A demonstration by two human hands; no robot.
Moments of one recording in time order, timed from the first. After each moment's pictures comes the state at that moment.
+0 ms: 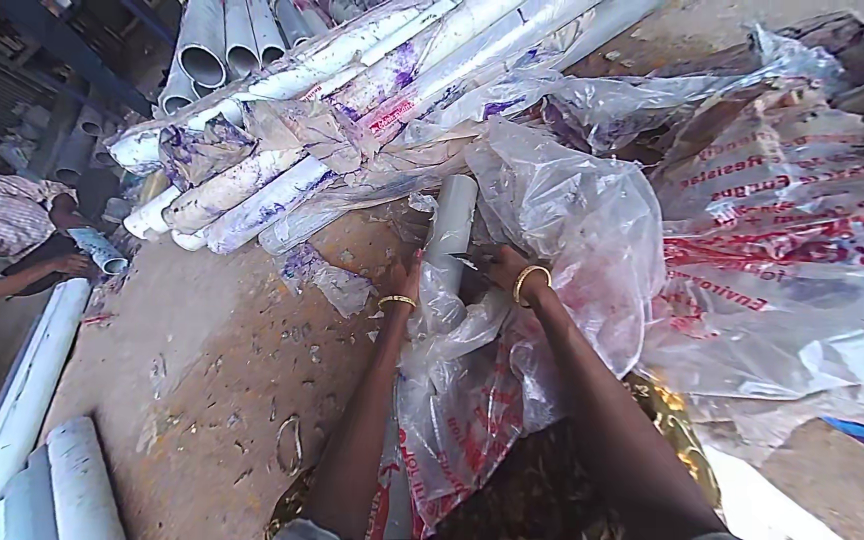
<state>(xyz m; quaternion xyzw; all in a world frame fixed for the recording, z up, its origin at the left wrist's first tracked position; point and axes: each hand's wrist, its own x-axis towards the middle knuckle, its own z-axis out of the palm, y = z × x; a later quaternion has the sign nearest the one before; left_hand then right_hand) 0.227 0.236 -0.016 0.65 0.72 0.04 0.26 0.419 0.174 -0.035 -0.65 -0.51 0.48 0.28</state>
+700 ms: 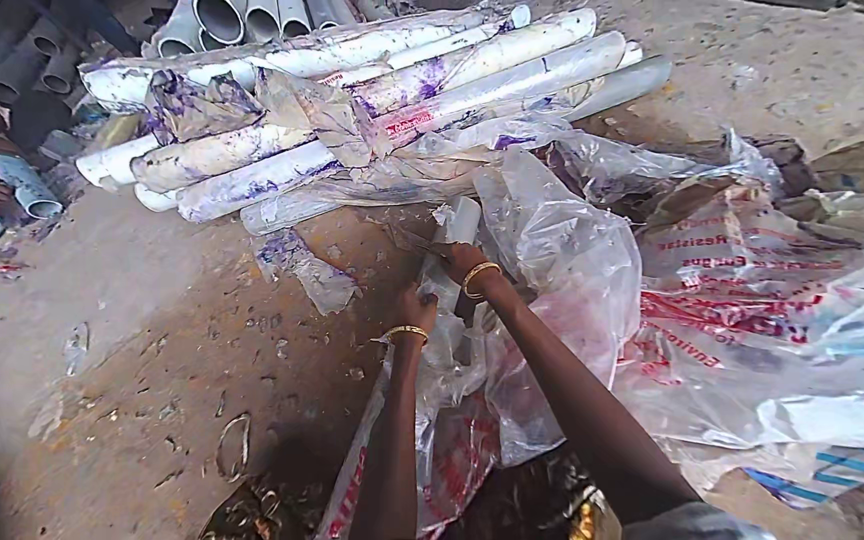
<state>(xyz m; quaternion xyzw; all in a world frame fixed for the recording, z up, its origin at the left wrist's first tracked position) 0.241 0.193 -0.008 0.61 0.70 0.12 0.35 0.374 0.251 -0.013 -0.64 -0.69 0.33 0.09</state>
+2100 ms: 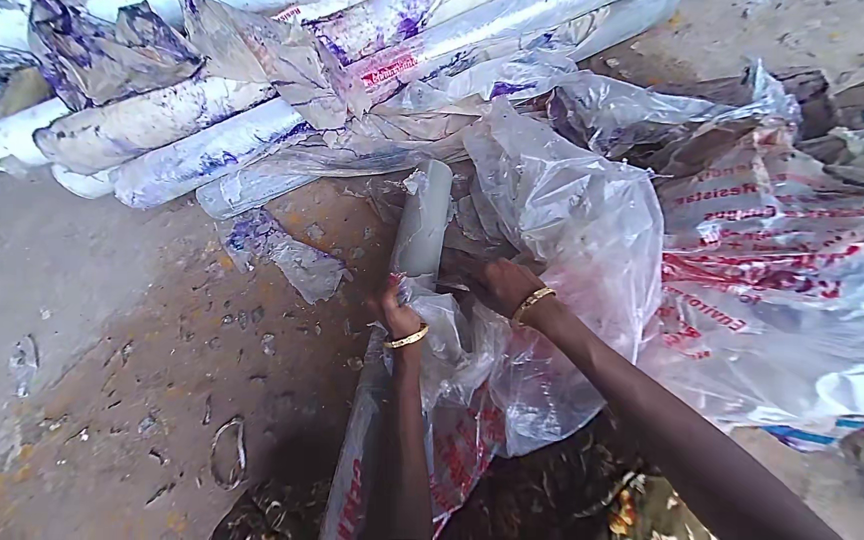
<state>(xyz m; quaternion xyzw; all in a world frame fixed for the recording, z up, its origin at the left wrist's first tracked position) 0.235 0.183 -0.054 0.34 0.48 0.72 0.36 0.382 0.177 0.000 -0.65 -0.68 0.34 0.00</state>
